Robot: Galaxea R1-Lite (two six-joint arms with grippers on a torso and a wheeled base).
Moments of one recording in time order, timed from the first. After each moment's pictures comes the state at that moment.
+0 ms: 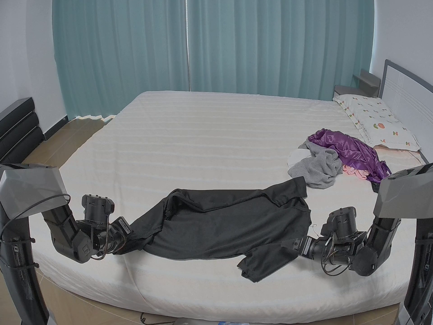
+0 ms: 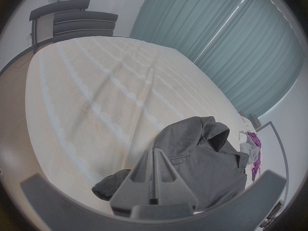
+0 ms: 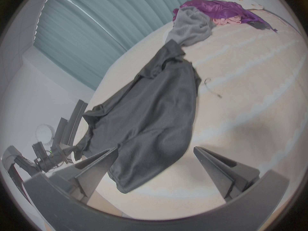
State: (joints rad) left arm -0.13 2.22 -0.58 -0.90 0.10 -0.77; right arm 0.34 2.25 -0.44 -1.08 0.13 0.69
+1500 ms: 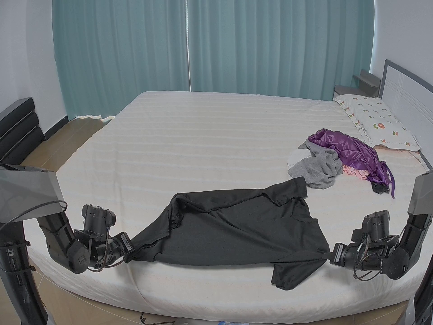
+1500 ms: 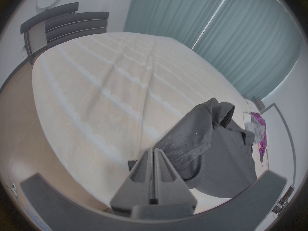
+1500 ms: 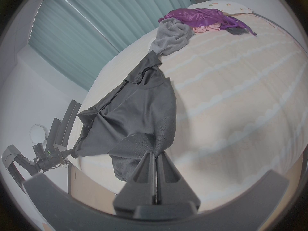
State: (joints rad) left arm -0.17 2.16 -0.46 -0.86 0.11 -0.70; right arm 0.19 2.07 -0.19 -1.07 0.17 0.57
